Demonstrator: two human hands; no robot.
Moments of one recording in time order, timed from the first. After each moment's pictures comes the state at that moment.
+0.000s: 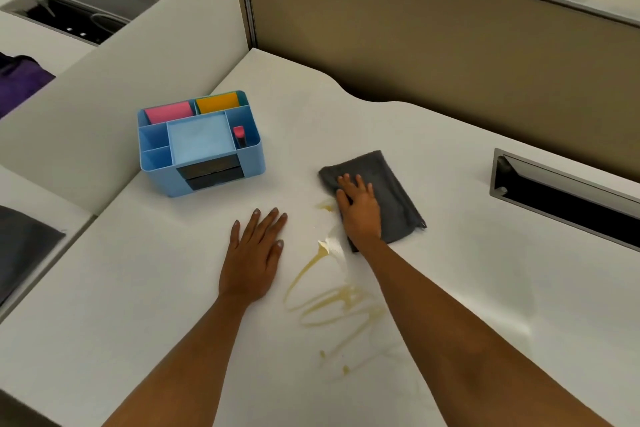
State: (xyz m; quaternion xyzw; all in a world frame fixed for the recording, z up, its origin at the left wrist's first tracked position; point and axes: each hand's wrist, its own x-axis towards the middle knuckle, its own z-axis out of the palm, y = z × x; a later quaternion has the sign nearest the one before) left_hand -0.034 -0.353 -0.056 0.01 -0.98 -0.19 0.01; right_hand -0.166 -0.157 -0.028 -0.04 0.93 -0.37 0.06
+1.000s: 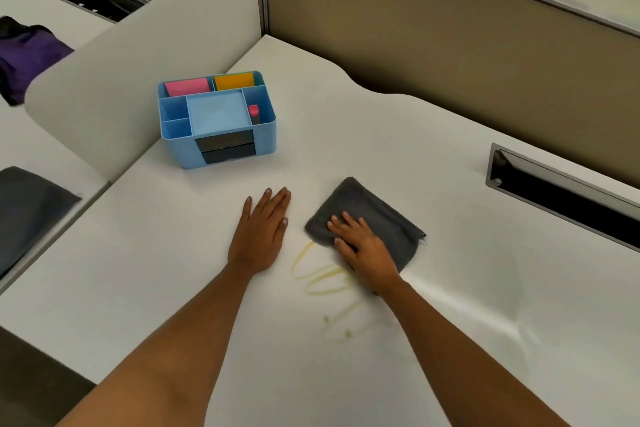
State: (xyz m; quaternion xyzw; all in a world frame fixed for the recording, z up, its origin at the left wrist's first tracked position) left_hand -0.028 -0.357 -0.058 -0.02 -0.98 -0.20 0.01; right_hand -0.060 -0.120 -0.034 -0.26 0.91 -0.32 0.11
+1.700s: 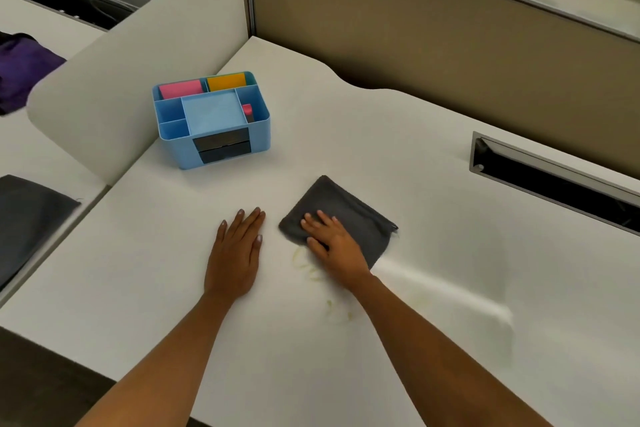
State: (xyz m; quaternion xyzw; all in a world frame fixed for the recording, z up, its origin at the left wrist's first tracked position) left_hand 0.037 -0.380 -0.060 0.02 -0.97 -0.25 0.05; right_hand -0.030 -0.165 -0.036 -0.24 0.91 -0.30 0.12
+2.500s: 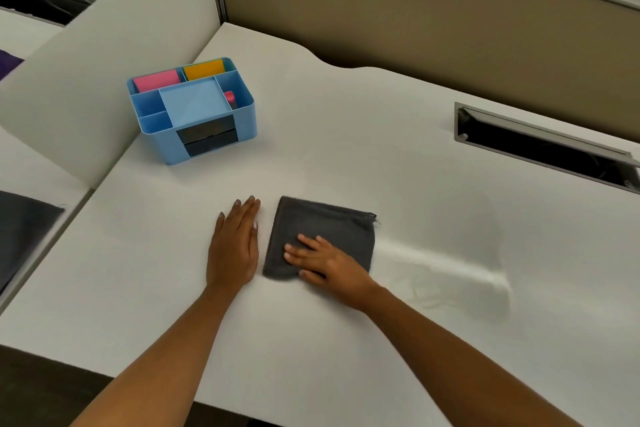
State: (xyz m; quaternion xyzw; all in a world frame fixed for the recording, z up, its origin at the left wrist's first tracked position) left_hand 0.040 -0.381 -0.058 0.01 -0.95 -0.30 0.08; right_hand 0.037 -0.156 -0.039 -0.38 0.88 -0.24 0.14
